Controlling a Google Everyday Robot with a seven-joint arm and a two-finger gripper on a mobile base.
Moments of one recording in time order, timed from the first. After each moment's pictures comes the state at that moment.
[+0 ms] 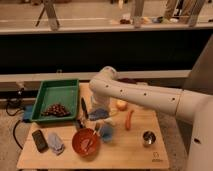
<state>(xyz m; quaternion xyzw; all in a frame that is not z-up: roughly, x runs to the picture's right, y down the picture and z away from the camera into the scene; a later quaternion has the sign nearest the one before) -0.041 0.119 0.766 -0.14 -0.28 -0.70 0.64</state>
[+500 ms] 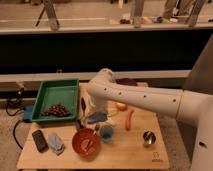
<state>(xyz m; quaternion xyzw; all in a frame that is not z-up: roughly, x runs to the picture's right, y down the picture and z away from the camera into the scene) -0.049 0.128 0.751 -0.13 -0.28 -0.71 0.63</state>
